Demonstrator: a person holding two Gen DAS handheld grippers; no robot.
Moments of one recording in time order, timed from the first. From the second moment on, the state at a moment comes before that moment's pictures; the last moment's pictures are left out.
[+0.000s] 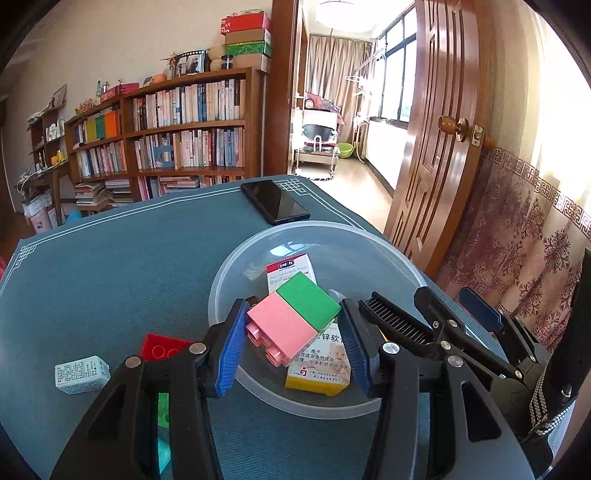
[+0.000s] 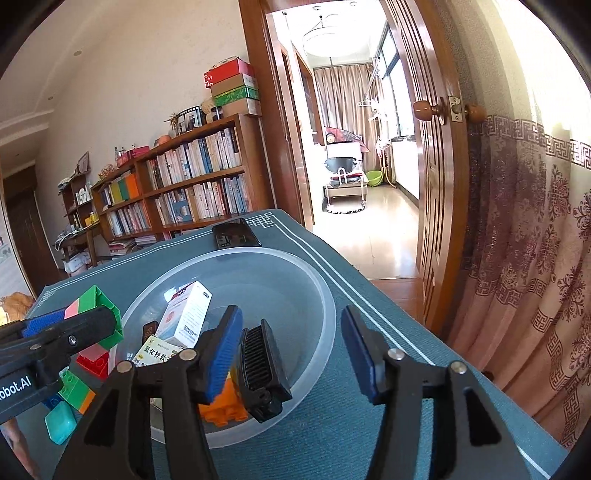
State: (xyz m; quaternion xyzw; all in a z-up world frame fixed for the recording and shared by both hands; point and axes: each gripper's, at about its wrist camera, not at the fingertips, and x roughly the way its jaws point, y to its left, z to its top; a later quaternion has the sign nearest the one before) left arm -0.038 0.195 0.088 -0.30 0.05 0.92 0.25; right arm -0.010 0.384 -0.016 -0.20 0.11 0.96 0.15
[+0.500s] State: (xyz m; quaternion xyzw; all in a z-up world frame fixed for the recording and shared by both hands) left arm -0.077 0.218 0.076 -0.34 0.00 0.90 0.26; right arm -0.016 0.391 -0.017 -0.21 0.12 0.96 0.17
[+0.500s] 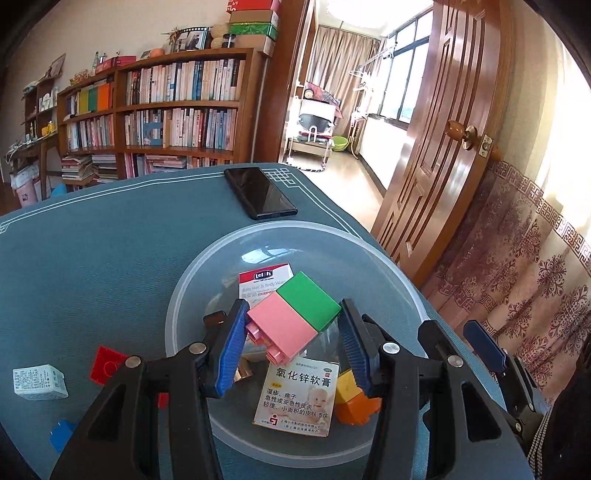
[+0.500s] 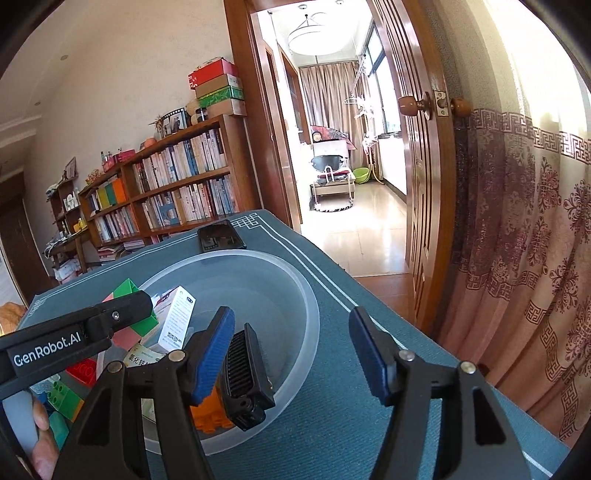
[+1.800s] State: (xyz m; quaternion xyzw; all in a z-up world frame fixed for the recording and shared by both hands) left arm -0.059 0.112 0.079 -0.33 -0.05 0.93 0.15; right arm -0.015 0.384 -0.014 -0.20 0.11 0.96 0.16
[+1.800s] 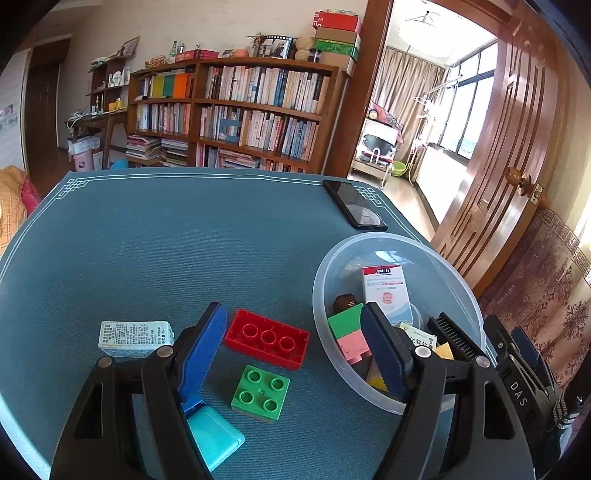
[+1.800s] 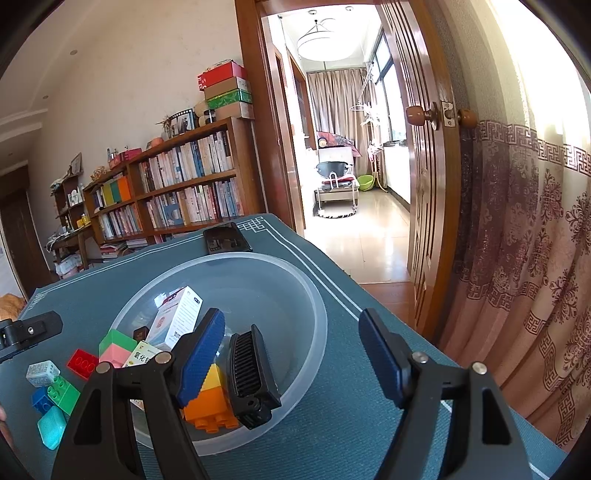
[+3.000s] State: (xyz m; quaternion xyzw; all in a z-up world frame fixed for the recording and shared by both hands) left arm -0.015 0.062 0.022 -0.40 0.02 0.91 0.12; right arm 0.009 0.376 -0.006 -0.16 0.11 0.97 0.17
